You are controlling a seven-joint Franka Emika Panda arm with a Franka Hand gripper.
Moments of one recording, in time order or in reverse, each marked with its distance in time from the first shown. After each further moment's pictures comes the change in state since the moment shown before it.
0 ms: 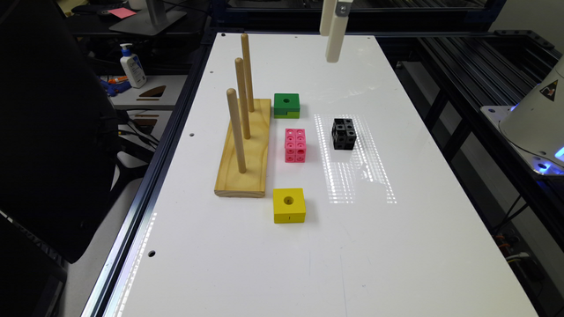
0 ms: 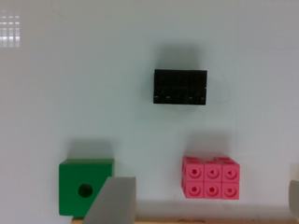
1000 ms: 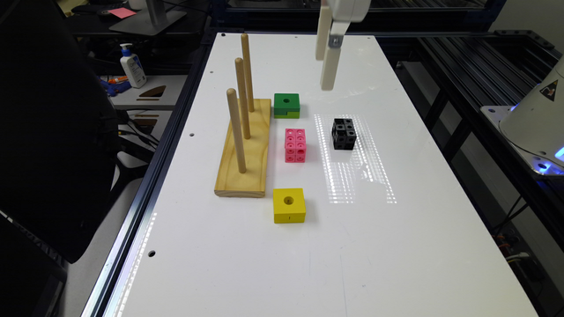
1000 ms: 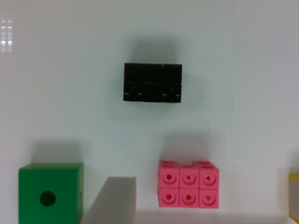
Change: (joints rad) arm 0.000 0.095 0.054 0.005 0.001 0.065 0.051
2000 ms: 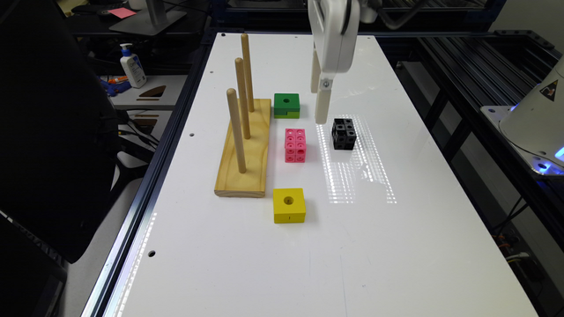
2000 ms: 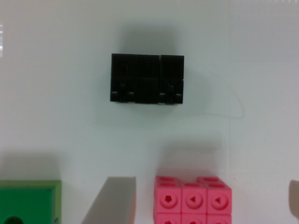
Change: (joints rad) arm 0.000 0.147 0.002 -0.014 0.000 0.132 0.001
